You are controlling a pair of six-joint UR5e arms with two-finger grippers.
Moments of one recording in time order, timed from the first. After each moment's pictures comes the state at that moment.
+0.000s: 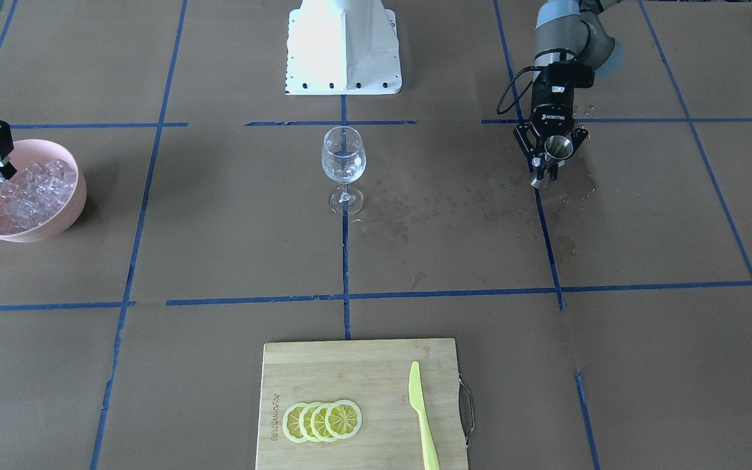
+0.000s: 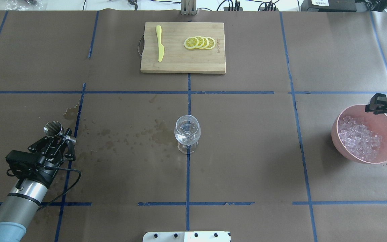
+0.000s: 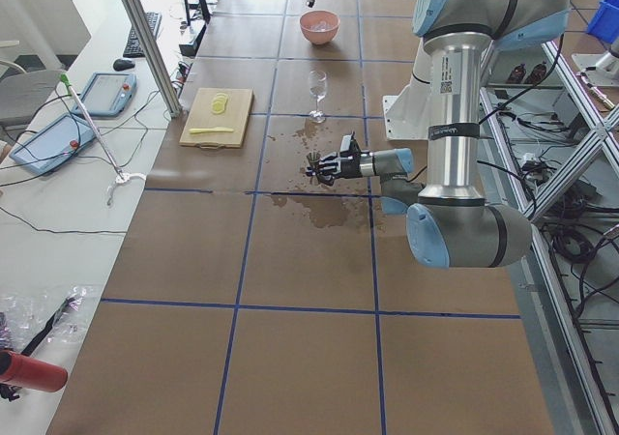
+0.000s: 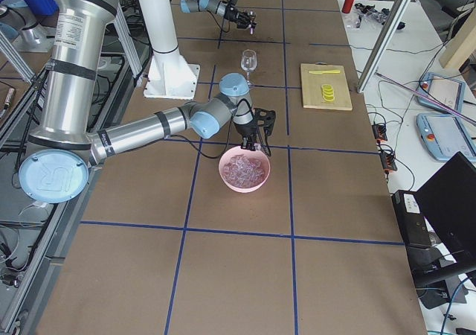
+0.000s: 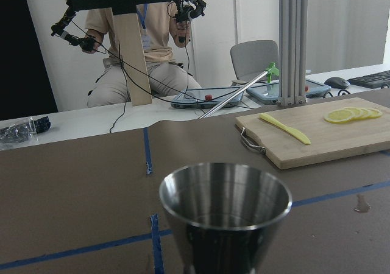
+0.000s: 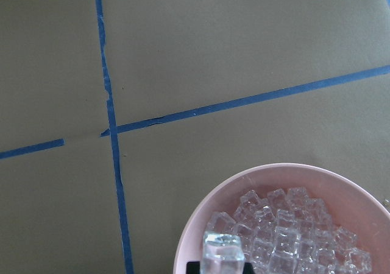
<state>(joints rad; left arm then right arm) -0.10 -1.48 -1.70 -2.75 -0.44 -1.06 1.02 -1.78 2.13 -1.16 2.06 1.08</state>
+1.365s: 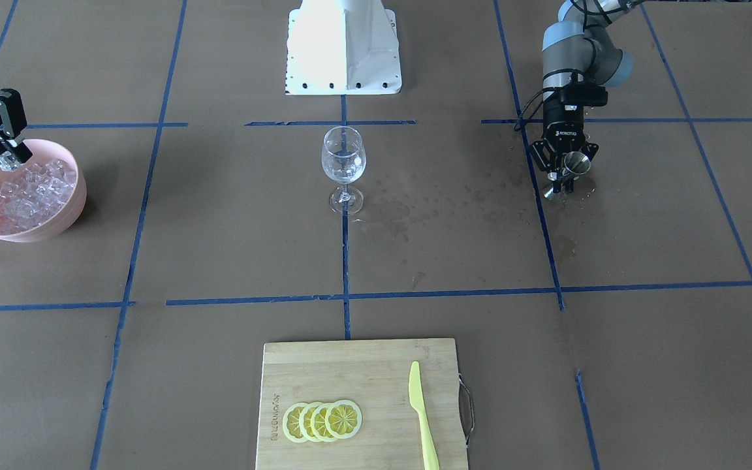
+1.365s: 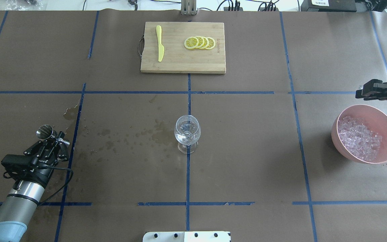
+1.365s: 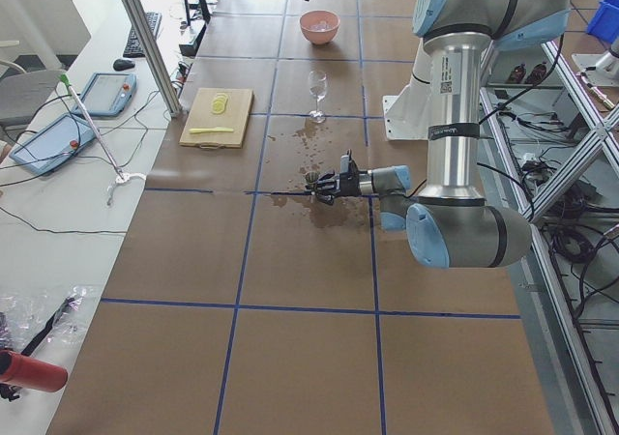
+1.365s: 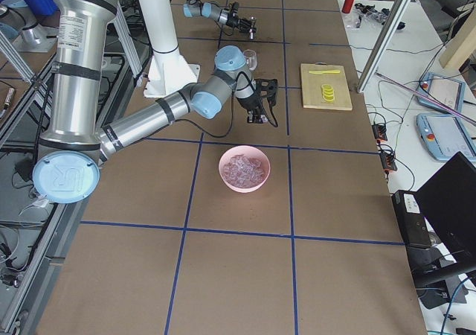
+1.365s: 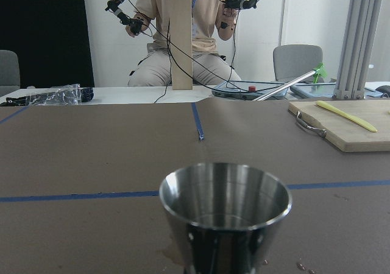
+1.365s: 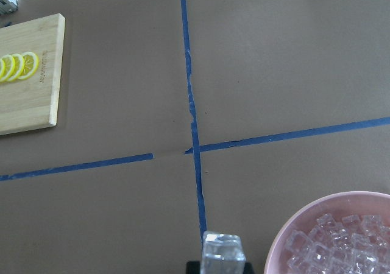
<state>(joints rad) -0.10 -1.48 -1.60 -2.75 -0.42 -1.22 1.03 -1.71 2.20 -1.16 2.07 1.08</state>
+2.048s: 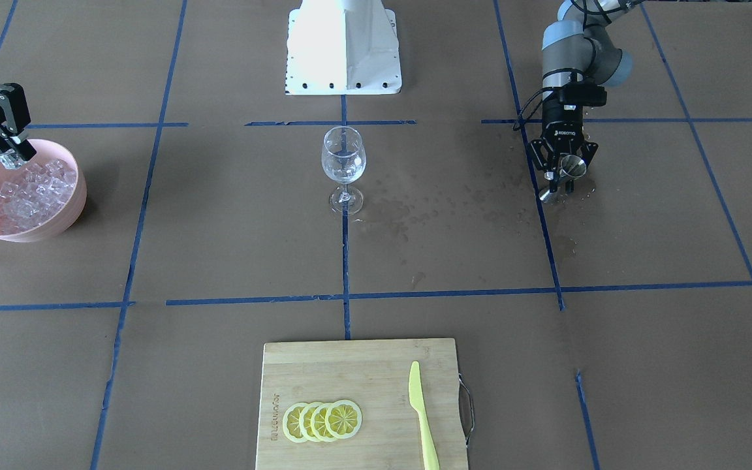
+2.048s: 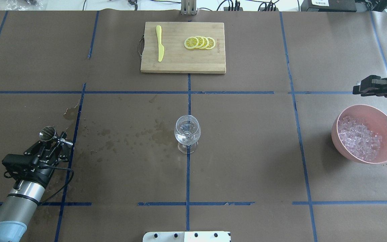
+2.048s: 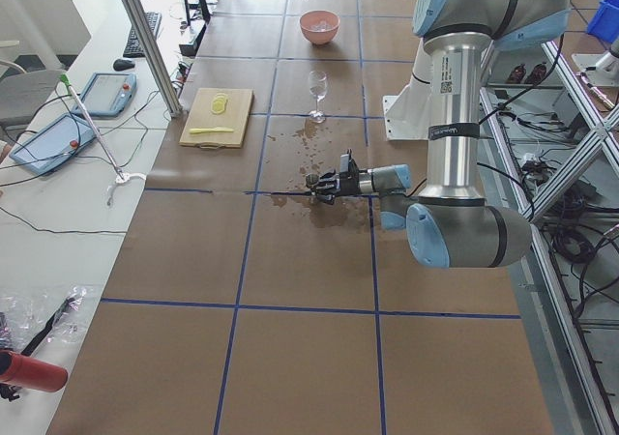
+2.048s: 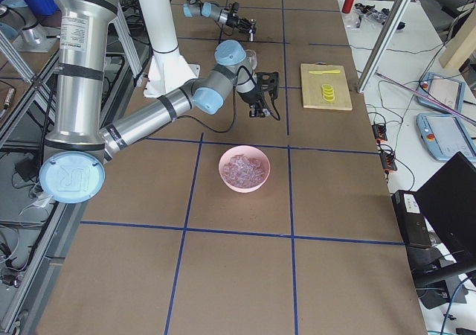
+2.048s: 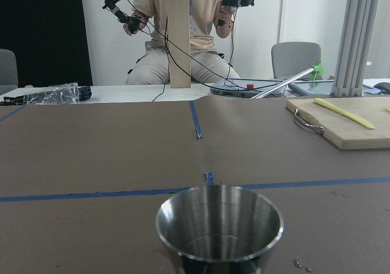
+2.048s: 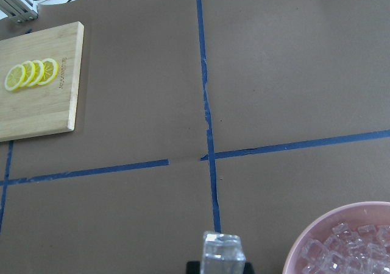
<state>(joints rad) -0.10 -1.48 -1.61 -2.75 -0.44 -1.21 1.04 -1.69 2.21 -1.16 2.07 1.08</state>
